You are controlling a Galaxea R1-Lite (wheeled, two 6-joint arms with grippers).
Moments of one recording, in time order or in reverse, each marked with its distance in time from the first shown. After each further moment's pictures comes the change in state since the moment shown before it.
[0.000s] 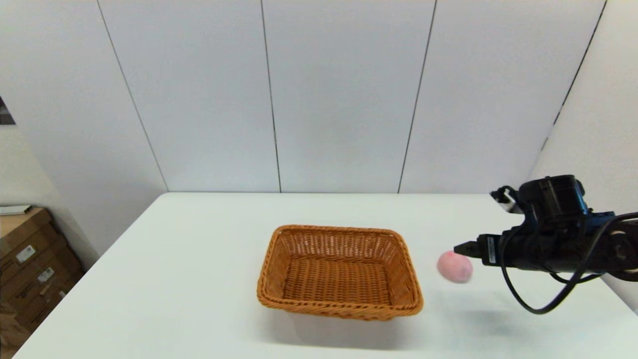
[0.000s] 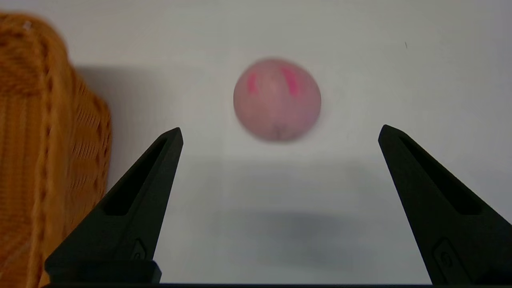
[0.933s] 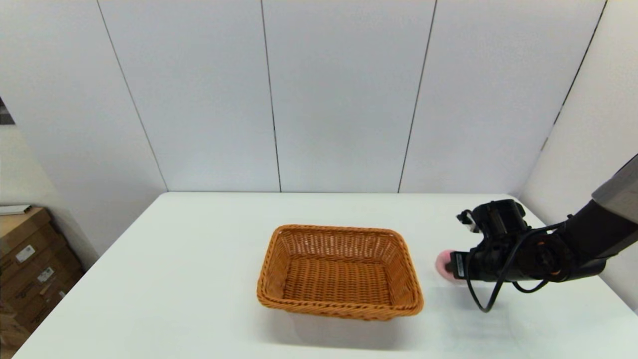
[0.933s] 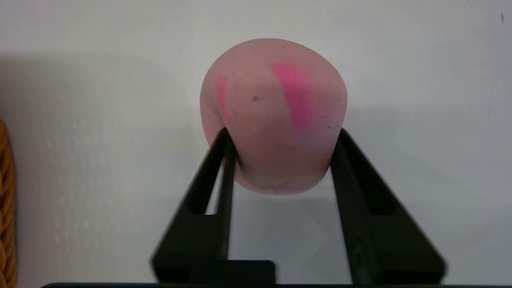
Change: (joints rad) left arm 0.000 0.000 0.000 0.000 0.000 -0.001; right arm 0.030 0.278 -0.058 -0.096 -0.043 0.009
